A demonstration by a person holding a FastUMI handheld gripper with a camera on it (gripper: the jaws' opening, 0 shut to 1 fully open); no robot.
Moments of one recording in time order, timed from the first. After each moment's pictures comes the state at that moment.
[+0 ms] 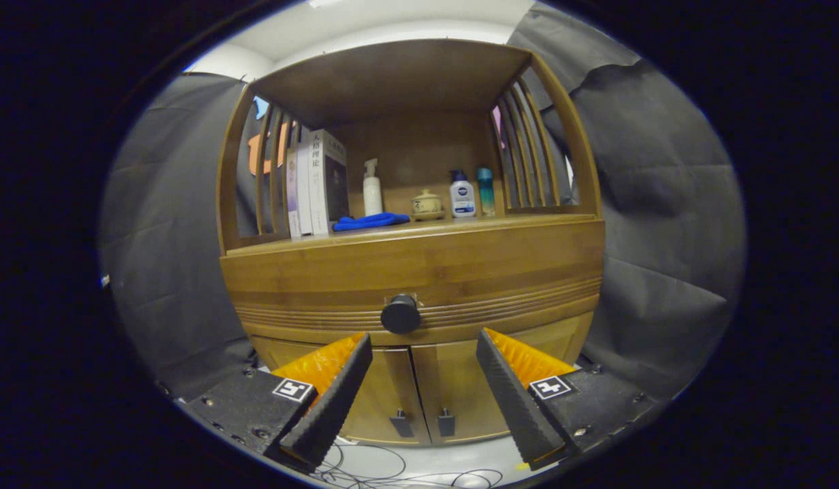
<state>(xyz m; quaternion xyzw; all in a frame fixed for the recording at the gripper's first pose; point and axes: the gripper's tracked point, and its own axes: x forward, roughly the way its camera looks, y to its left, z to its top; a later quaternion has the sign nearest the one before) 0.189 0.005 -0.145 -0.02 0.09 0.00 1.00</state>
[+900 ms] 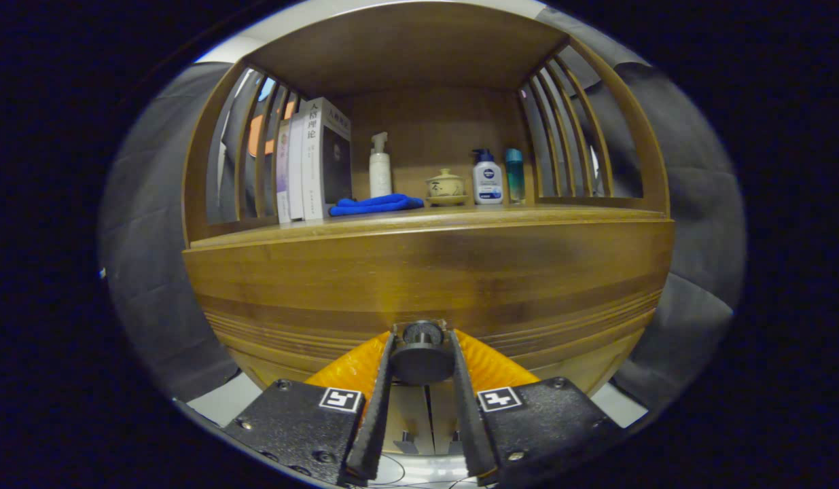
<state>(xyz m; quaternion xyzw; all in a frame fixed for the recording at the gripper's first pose) 0.265 0.018 -0.155 -0.02 0.11 0.01 0.99</state>
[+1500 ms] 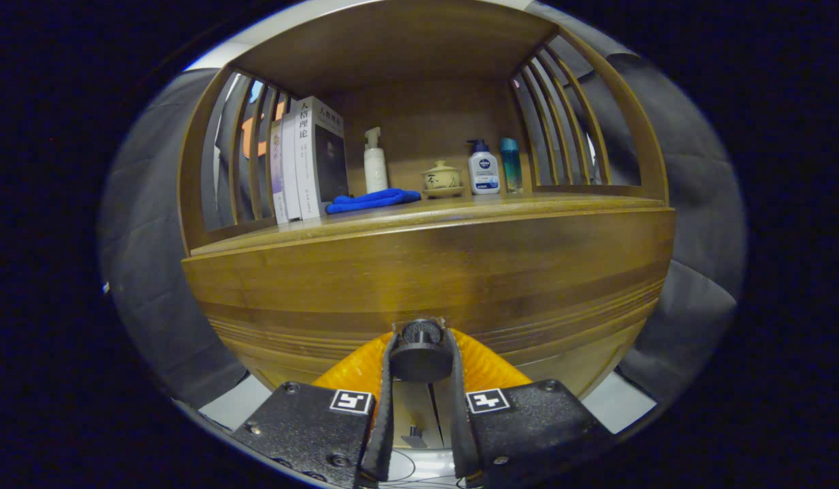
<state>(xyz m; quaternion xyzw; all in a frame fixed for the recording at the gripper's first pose) 0.257 0.017 -0.156 -0.01 0.14 0.01 0.99</state>
